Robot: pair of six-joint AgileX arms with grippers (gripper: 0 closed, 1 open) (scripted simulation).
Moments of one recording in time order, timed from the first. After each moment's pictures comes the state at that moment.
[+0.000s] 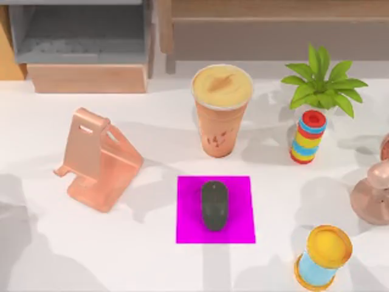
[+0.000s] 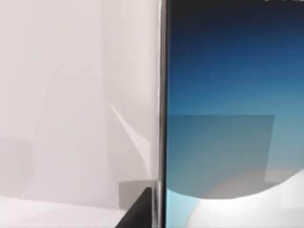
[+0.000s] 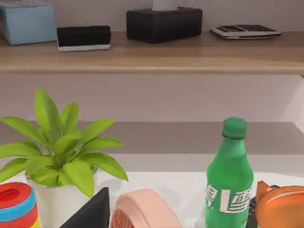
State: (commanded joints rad) left arm 0.43 1.73 0.81 -0.65 0.00 0.82; right arm 0.00 0.00 0.00 0.00 0.00 0.00
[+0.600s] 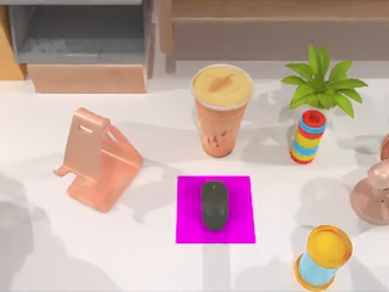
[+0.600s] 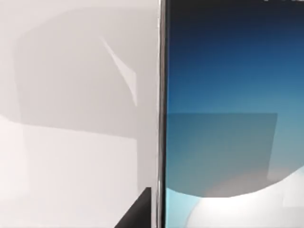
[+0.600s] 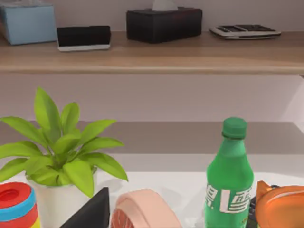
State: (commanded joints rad) left arm 0.43 1.63 0.89 -0.82 0.01 0.81; right arm 0.00 0.00 0.00 0.00 0.00 0.00
